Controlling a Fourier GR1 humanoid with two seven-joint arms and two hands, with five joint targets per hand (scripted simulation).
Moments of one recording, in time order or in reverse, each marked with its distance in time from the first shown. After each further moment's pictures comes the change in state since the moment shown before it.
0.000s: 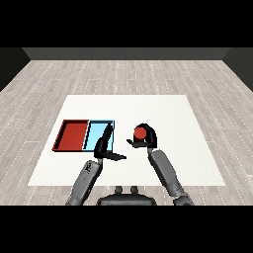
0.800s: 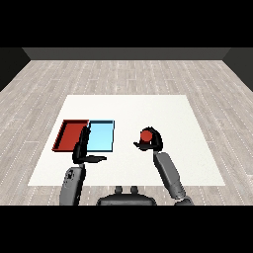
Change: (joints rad) left arm 0.165 0.020 0.296 -0.108 -0.066 -0.180 -0.105; right arm 0.058 -0.009 -0.111 0.062 0.047 0.114 -0.019
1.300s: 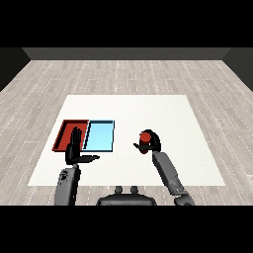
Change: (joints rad) left arm 0.009 0.032 0.096 0.026 0.060 -0.029 -0.062; right arm -0.064 -0.004 -0.025 0.241 -0.025 0.013 -0.073
